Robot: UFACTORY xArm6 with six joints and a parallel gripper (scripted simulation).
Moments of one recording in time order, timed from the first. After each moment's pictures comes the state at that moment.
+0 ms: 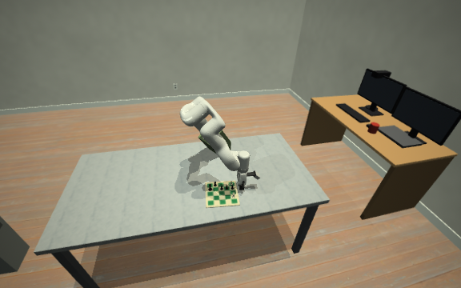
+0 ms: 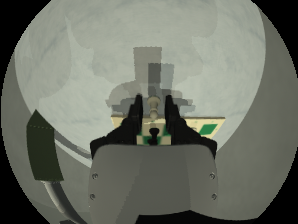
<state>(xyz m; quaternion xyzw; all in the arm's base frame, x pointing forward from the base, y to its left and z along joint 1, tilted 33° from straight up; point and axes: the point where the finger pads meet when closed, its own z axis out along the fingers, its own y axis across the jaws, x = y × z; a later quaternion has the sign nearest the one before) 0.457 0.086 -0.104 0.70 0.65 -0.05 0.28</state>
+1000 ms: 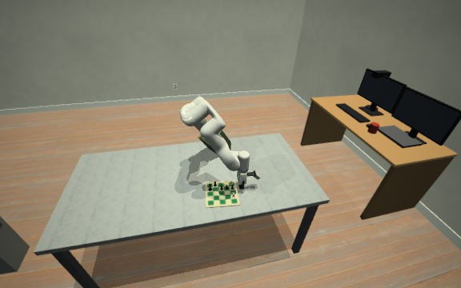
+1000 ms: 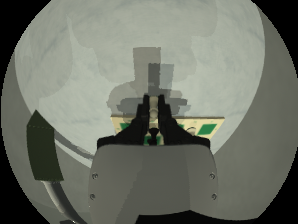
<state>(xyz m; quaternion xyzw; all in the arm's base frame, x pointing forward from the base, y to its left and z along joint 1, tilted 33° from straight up) 0.458 0.088 -0.104 0.70 0.65 -0.05 0.28</state>
